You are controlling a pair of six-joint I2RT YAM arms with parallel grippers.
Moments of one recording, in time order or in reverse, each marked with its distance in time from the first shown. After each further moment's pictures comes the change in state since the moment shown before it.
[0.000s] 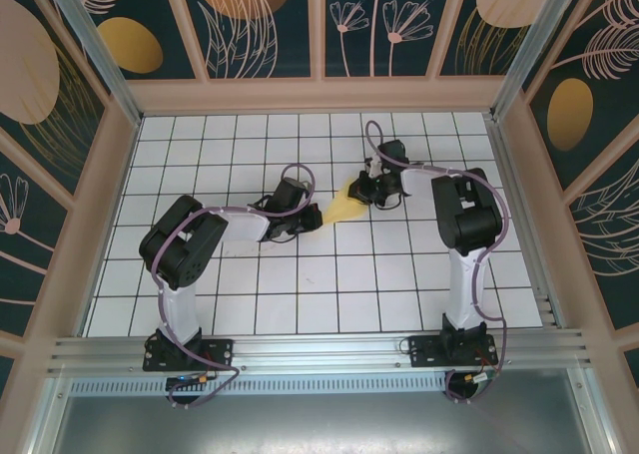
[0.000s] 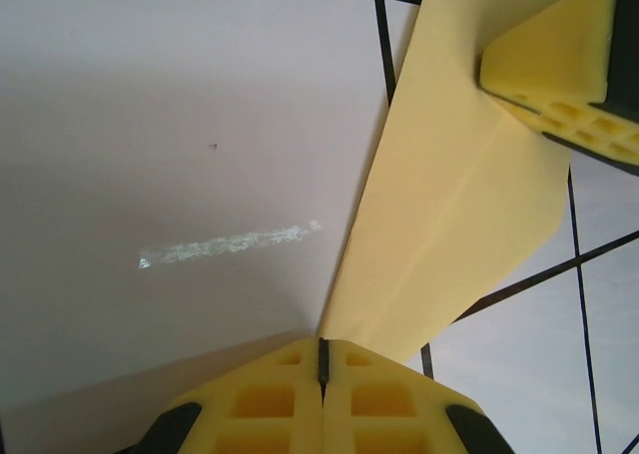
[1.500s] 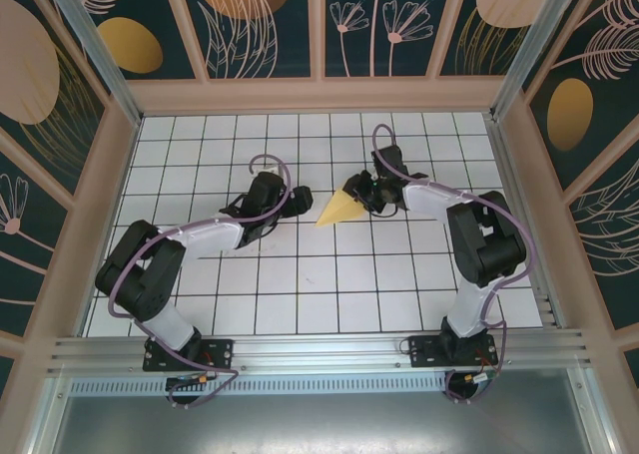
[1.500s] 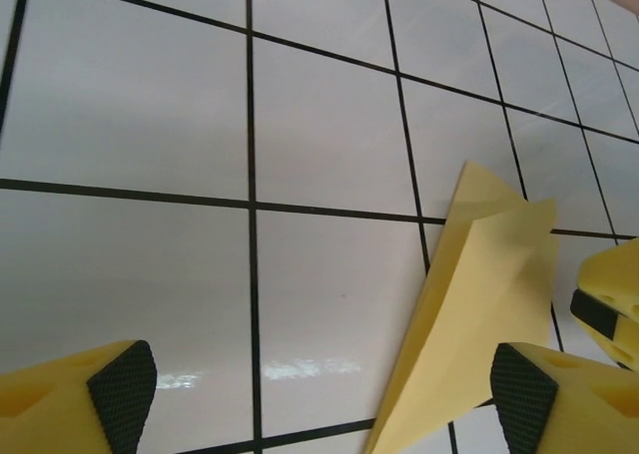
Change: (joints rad) left arm 0.052 -0.296 -0.131 0.012 -0.309 0.038; right arm 0.125 -0.282 -0.191 0.055 0.287 0.404
